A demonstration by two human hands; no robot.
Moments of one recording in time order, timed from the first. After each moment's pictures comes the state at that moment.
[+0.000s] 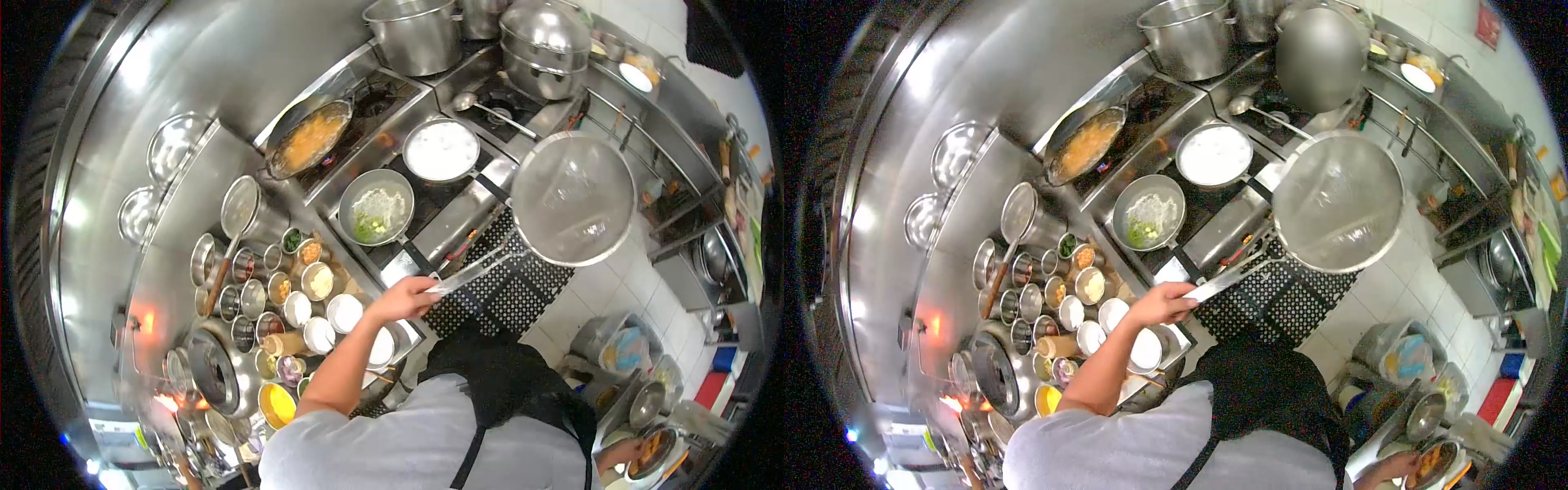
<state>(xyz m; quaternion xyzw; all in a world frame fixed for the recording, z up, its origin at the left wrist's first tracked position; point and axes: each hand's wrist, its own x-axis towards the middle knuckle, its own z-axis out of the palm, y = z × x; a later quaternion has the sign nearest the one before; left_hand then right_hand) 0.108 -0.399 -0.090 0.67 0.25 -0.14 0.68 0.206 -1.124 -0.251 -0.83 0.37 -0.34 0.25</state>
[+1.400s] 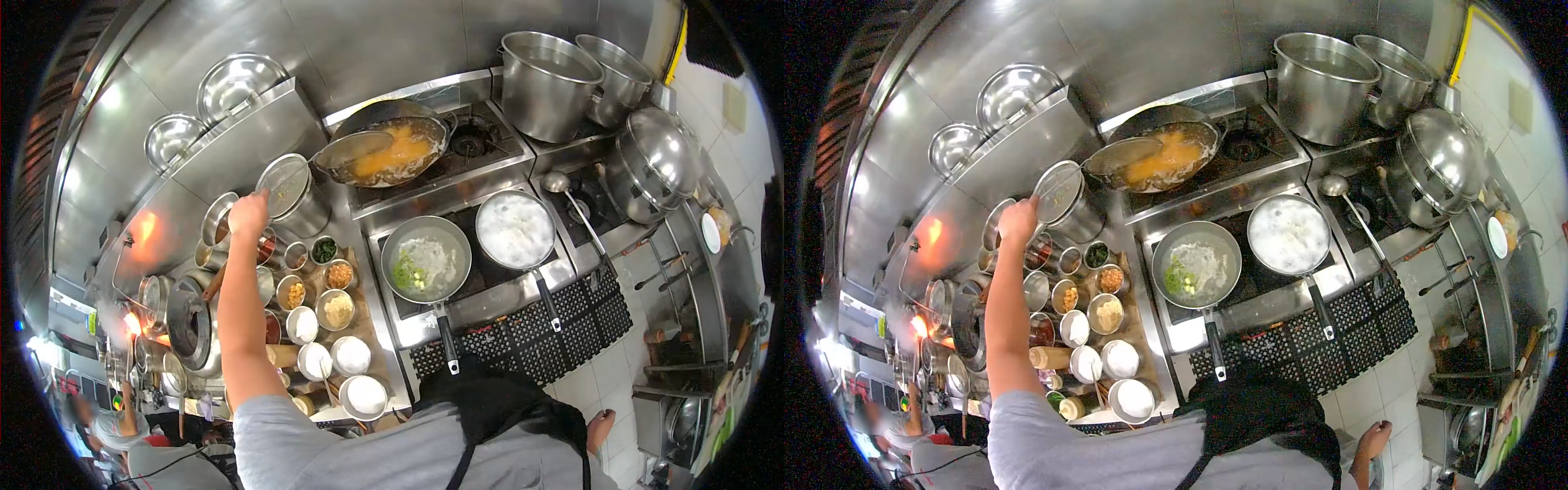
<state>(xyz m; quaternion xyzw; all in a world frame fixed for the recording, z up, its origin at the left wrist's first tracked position) -0.063 -0.012 0.028 0.76 0.59 -0.09 -0.25 0.503 -0.762 -0.285 -0.98 -0.08 0.07 0.15</state>
